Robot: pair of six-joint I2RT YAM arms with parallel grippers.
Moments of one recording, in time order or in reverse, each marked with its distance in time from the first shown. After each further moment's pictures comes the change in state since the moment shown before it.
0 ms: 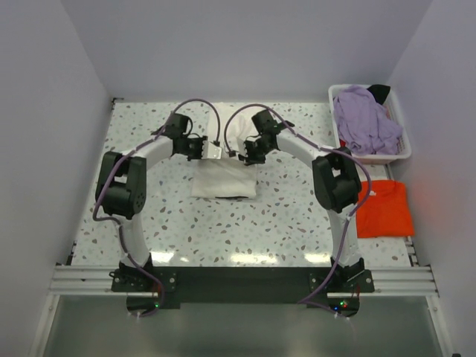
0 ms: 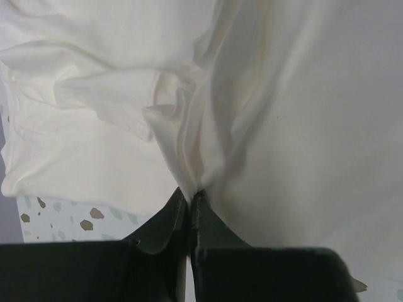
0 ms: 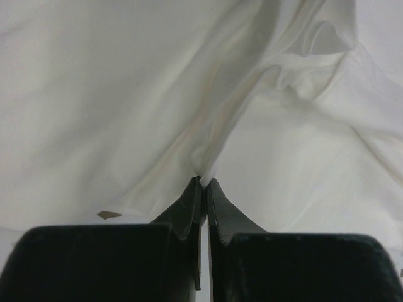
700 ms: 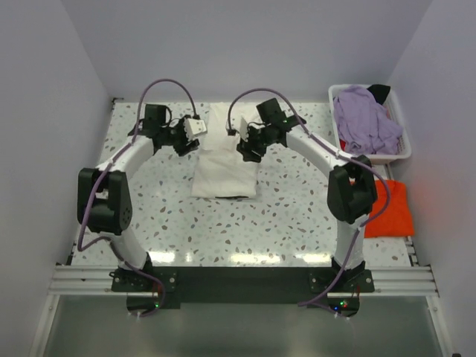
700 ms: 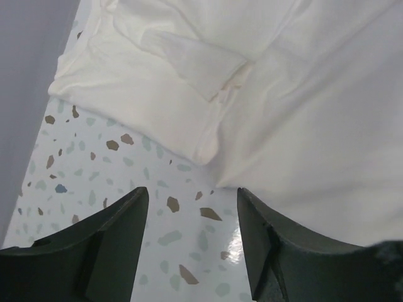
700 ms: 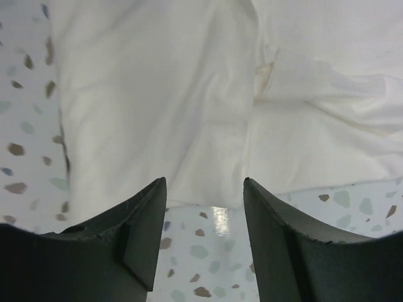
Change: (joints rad) left arm 0.102 -0.181 -0.043 0.053 -0.005 -0.410; right arm 0.011 -0.161 -0.023 0.039 0.040 0.371
